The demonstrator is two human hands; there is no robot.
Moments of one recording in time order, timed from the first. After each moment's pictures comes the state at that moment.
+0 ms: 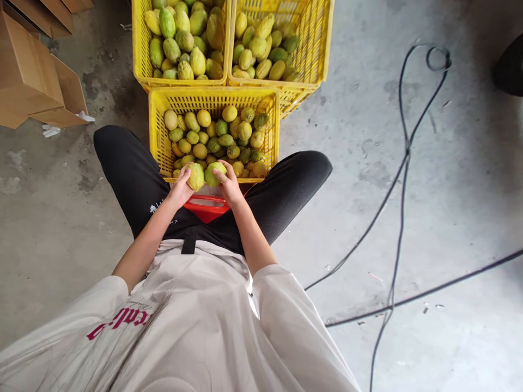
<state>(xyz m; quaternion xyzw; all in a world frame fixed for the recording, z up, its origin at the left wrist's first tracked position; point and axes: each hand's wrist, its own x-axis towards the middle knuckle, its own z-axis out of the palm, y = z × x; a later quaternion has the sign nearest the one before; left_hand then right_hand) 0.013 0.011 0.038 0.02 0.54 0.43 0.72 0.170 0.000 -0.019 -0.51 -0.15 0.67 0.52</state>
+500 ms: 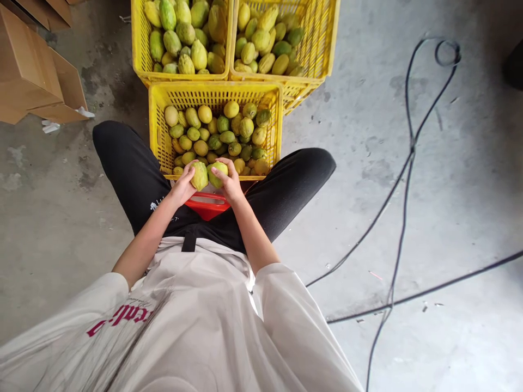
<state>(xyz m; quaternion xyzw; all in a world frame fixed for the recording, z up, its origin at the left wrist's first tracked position) 0.015 0.008 0.038 0.04 0.52 0.40 0.75 0.170 -0.005 -0.006 -0.50 -0.20 0.66 0.52</state>
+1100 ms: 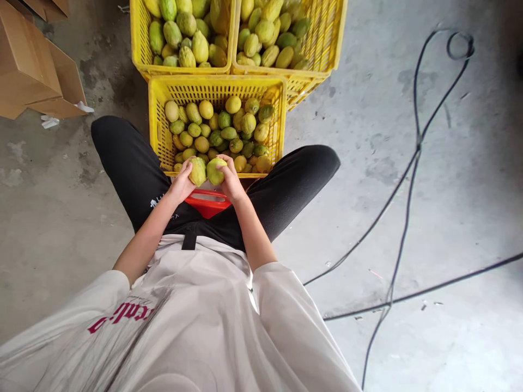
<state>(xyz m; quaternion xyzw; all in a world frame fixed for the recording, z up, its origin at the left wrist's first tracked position) 0.013 0.011 0.037 0.02 0.54 0.42 0.73 0.174 -0.003 -0.014 -0.47 -0.19 0.70 0.50</state>
